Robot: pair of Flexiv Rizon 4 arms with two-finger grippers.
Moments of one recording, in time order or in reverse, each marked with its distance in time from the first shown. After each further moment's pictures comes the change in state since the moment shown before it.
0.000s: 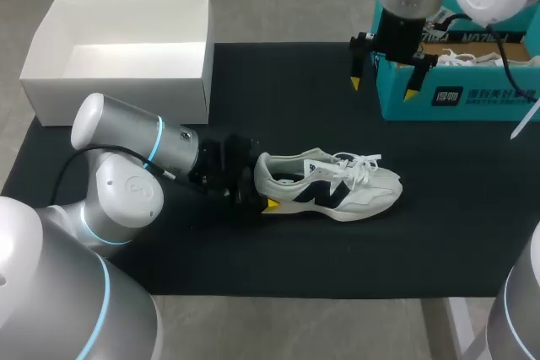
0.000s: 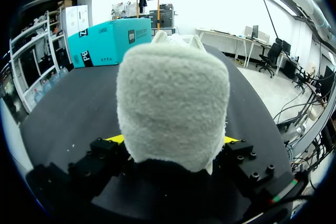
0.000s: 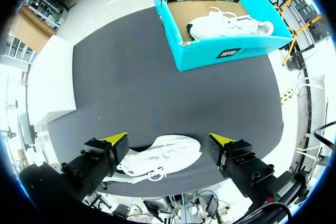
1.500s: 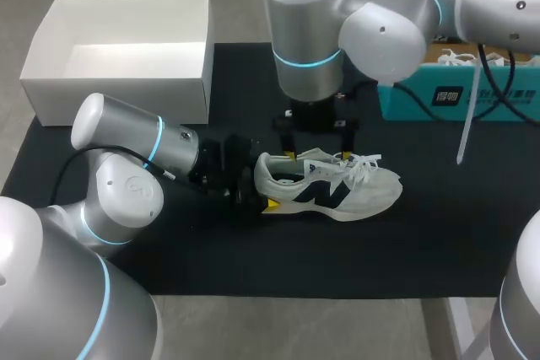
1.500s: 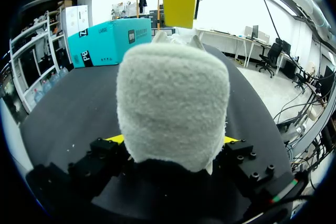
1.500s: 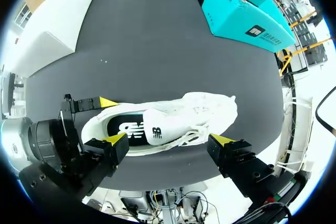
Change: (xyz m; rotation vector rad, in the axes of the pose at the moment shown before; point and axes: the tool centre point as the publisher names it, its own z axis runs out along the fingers) left arm 0.000 0.000 0.000 0.000 0.000 0.000; right arm 0.075 -0.137 0.065 -0.028 -0.165 -0.189
